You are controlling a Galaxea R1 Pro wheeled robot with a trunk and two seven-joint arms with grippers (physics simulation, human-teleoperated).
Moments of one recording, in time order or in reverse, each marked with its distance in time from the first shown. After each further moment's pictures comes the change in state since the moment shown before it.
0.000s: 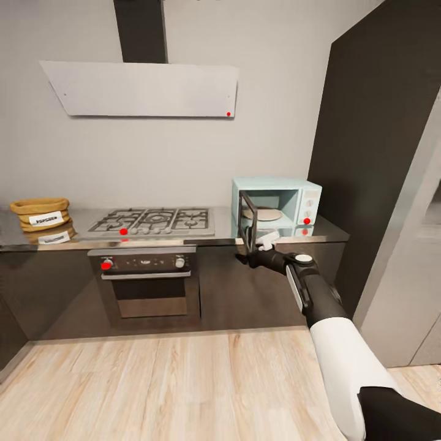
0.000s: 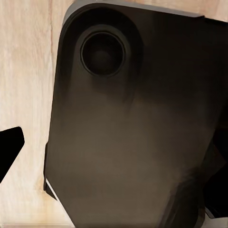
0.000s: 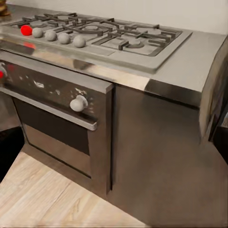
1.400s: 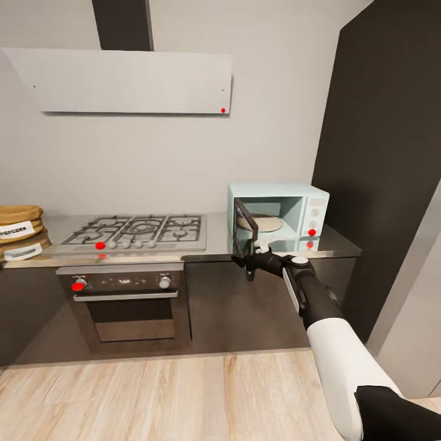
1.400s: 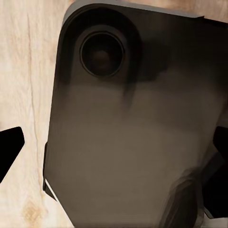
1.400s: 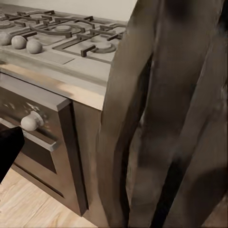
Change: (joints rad) left arm 0.000 -0.001 0.001 -0.001 0.001 0.001 0.000; right arm 0.000 0.014 0.000 0.032 0.008 -0.012 -0.001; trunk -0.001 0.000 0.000
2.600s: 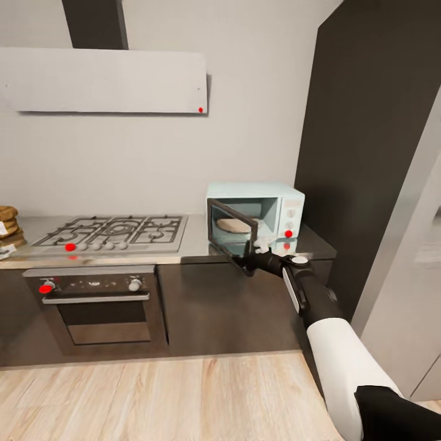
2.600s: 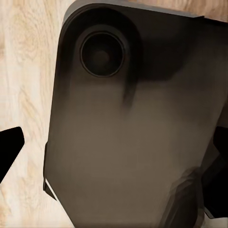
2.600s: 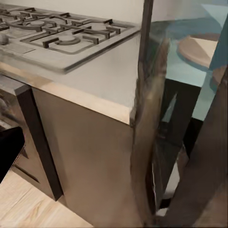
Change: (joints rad) left arm 0.000 0.000 0.000 0.000 -0.001 0.000 0.001; right arm 0.000 0.000 0.001 0.000 -0.001 0.002 0.000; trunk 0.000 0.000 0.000
